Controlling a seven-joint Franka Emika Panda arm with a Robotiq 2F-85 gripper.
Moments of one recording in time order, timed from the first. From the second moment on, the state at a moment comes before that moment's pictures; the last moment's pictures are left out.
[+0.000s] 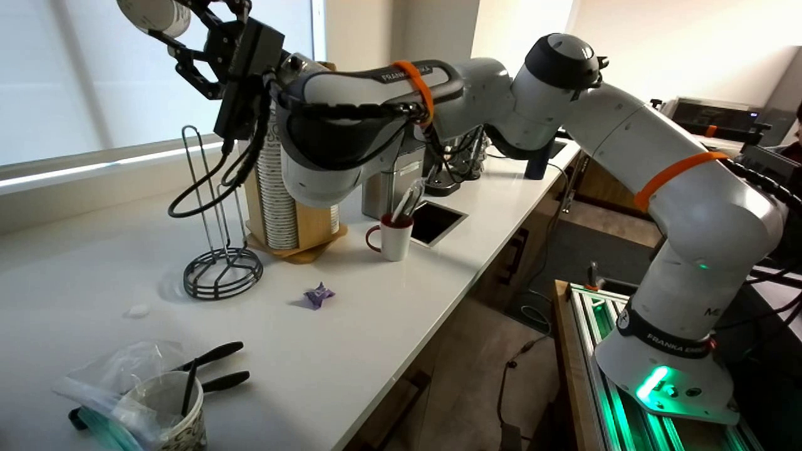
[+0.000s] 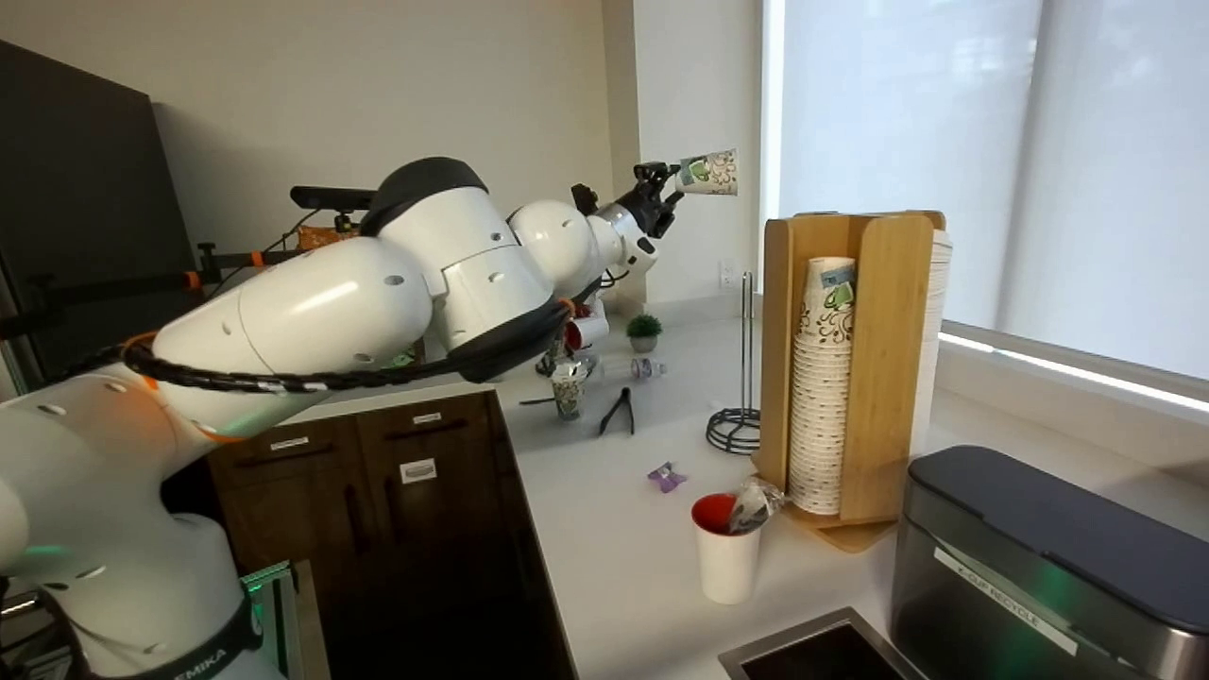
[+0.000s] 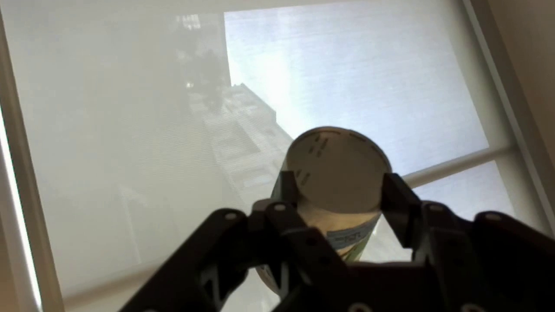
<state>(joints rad) -0.57 1.14 1.34 -1.71 -0.29 4.22 0.73</state>
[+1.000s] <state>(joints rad) -0.57 1.20 1.44 -1.68 -0.20 4.22 0.83</state>
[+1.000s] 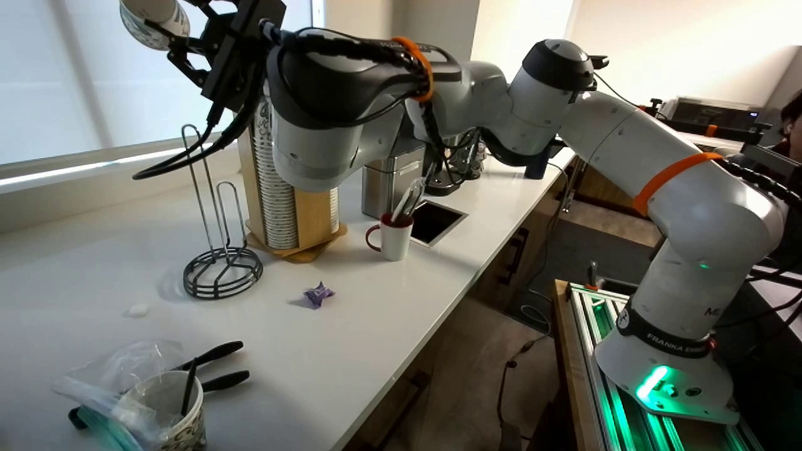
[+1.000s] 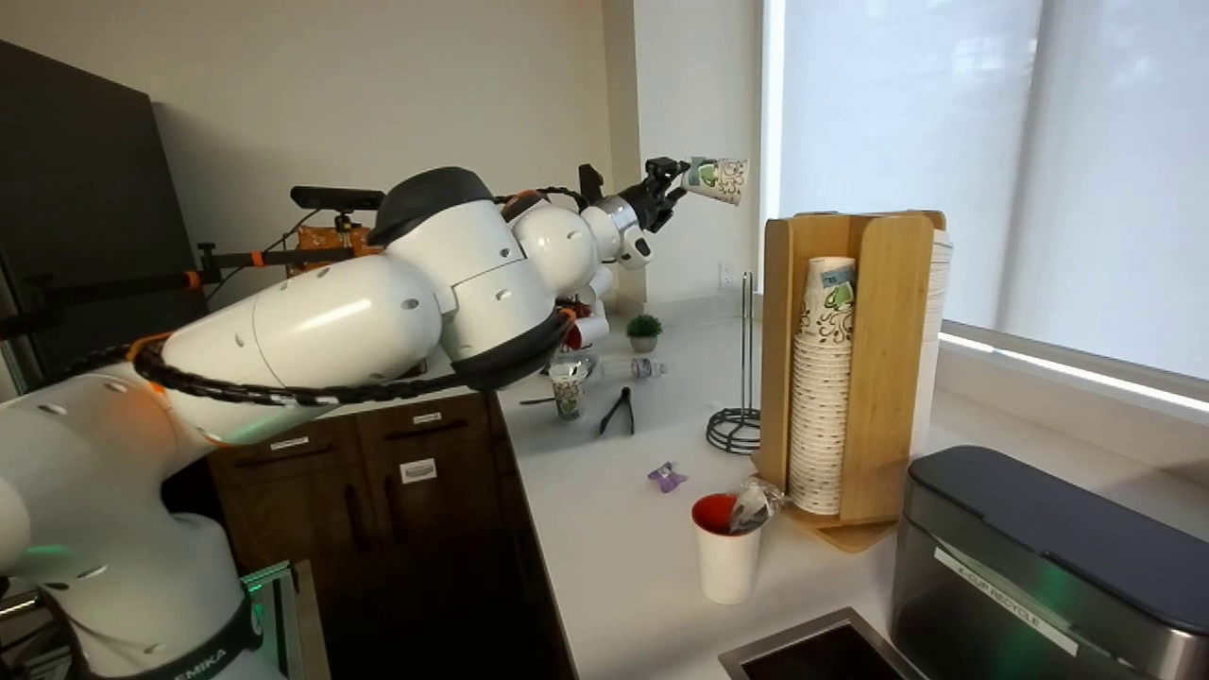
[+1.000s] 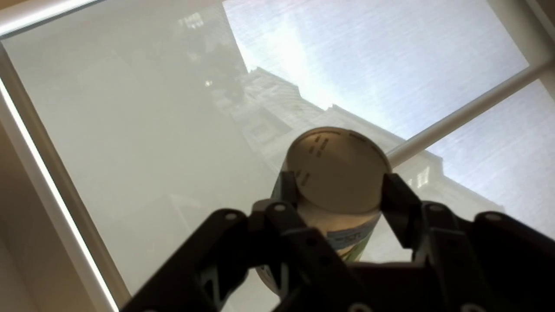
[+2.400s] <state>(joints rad) -0.58 1.18 1.58 -1.65 0.17 4.22 1.03</state>
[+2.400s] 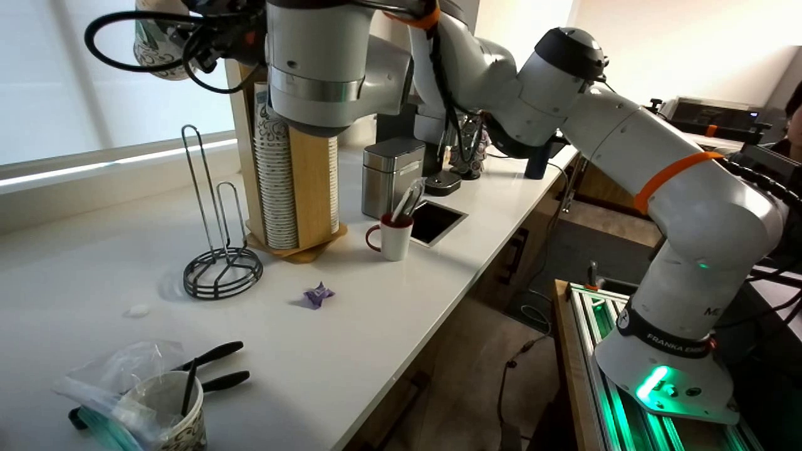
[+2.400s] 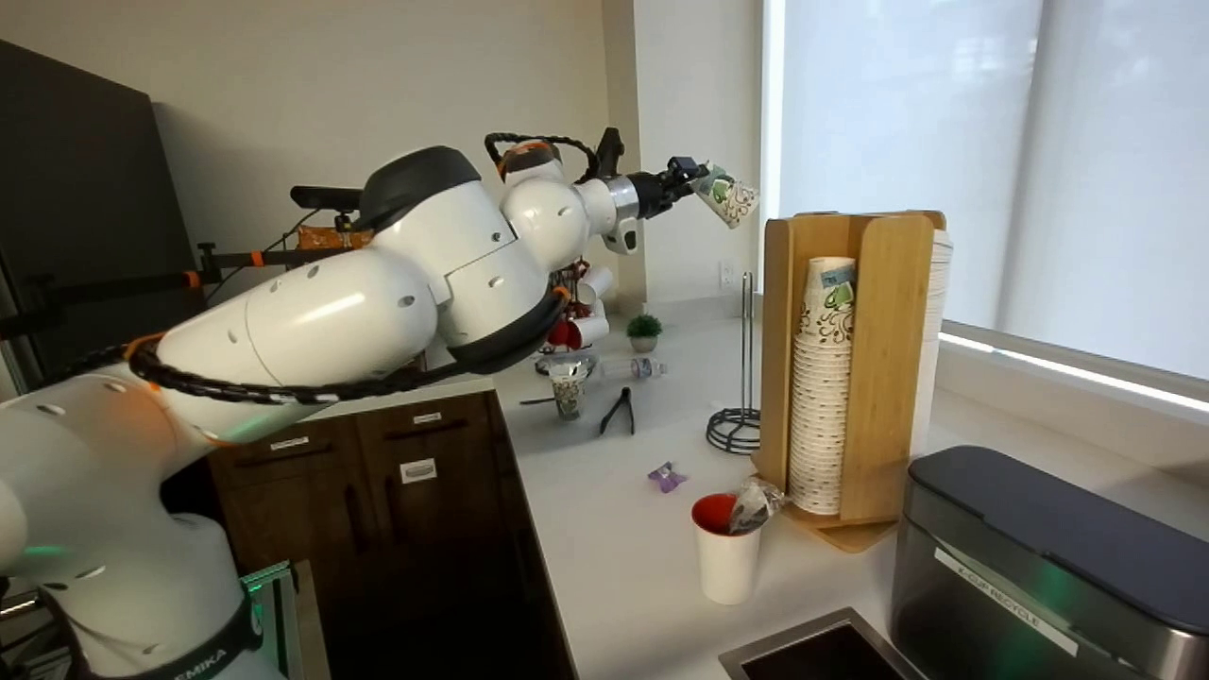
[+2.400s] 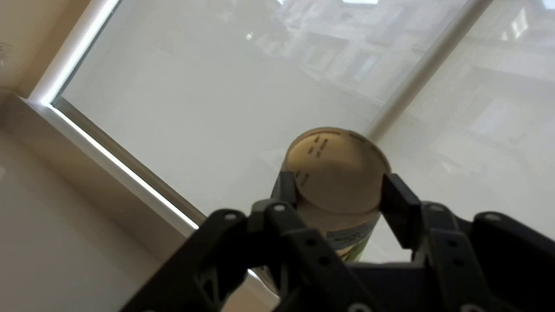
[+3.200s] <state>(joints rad) -0.60 1.19 1.56 -1.68 0.30 4.21 1.19</state>
